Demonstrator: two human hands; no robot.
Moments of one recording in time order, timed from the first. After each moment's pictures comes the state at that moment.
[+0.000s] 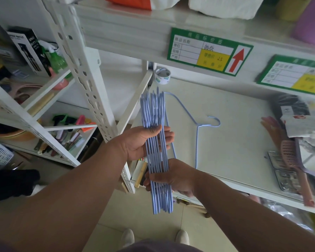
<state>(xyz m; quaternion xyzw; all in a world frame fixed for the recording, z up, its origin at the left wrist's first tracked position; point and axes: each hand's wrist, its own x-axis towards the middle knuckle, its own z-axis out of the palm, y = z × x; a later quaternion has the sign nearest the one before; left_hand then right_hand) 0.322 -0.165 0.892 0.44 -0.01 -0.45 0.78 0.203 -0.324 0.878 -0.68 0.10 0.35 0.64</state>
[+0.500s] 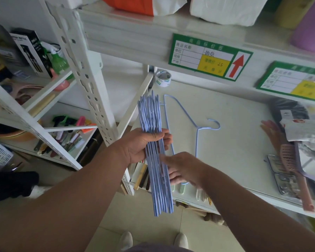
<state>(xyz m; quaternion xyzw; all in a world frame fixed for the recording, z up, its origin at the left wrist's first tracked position) 0.316 -0.169 0.898 0.48 0.02 -0.40 0.78 0.222 -0.341 0.902 -0.74 0.20 0.31 0.57</state>
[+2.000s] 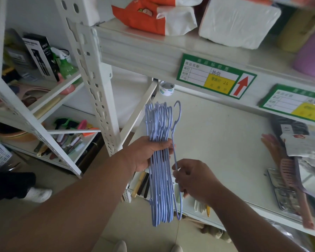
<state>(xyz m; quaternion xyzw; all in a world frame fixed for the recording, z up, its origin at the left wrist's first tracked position) 0.312 -0.178 0.898 0.54 0.03 -0.38 0.75 0.194 -0.350 0.929 -0.87 0.14 0.15 0.44</state>
